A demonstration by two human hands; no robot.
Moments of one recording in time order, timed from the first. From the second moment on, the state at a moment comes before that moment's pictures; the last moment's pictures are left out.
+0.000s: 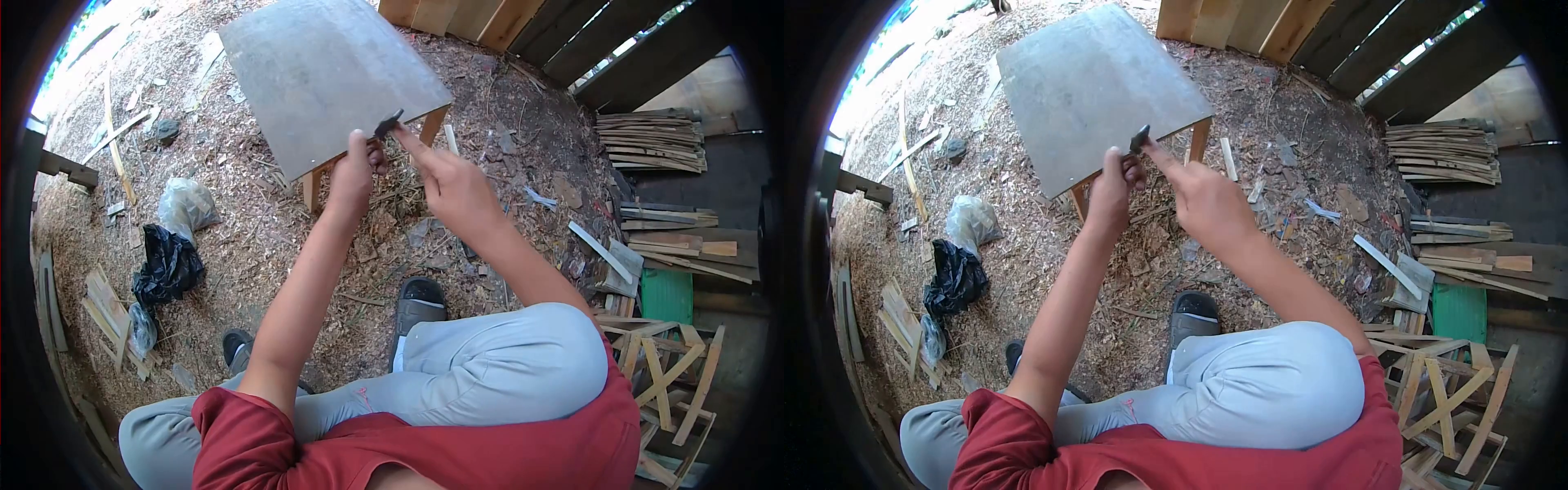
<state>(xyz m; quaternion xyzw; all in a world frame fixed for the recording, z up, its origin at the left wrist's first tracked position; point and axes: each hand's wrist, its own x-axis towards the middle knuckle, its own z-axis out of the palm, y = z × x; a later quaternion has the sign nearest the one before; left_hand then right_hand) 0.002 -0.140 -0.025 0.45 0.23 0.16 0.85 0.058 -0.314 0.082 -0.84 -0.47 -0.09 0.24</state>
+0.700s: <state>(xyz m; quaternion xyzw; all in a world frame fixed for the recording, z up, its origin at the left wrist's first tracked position) -0.001 -0.143 -0.026 0.44 0.23 0.20 0.84 0.063 -0.315 0.120 -0.78 -0.44 -0.15 0.42</state>
